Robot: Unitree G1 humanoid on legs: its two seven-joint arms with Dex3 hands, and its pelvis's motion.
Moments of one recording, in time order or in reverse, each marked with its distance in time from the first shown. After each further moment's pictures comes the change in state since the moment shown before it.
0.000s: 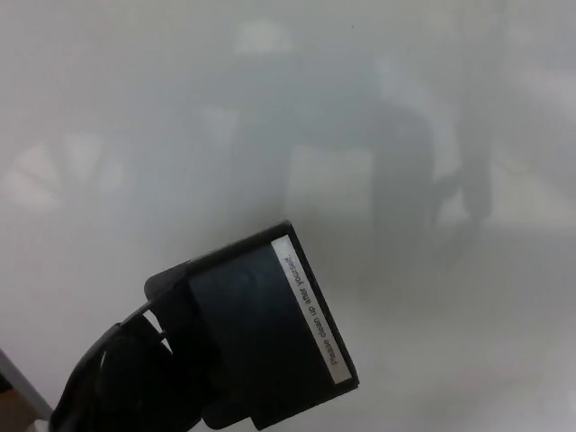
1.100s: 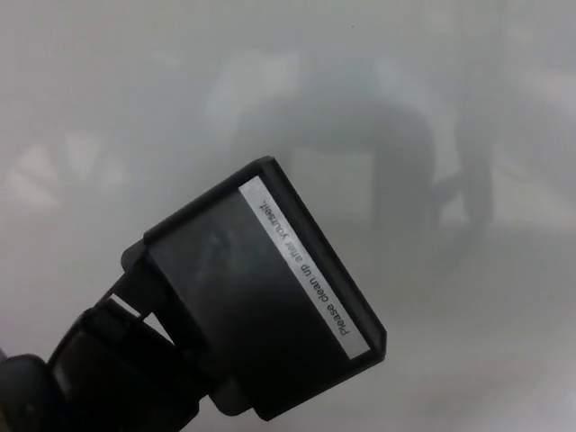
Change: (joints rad) left_arm 0.029 0.004 0.016 -0.095 -0.410 -0.017 0.026; right_arm -0.036 0.000 -0.003 0.000 0.001 0.000 0.002
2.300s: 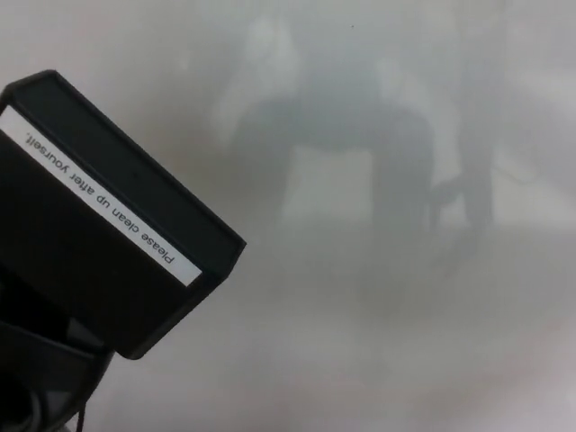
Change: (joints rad) left_arm -0.009 0.037 0.092 0.111 -0.460 -0.121 0.196; right_arm 0.011 -0.002 -0.001 0.004 0.001 0.011 0.006
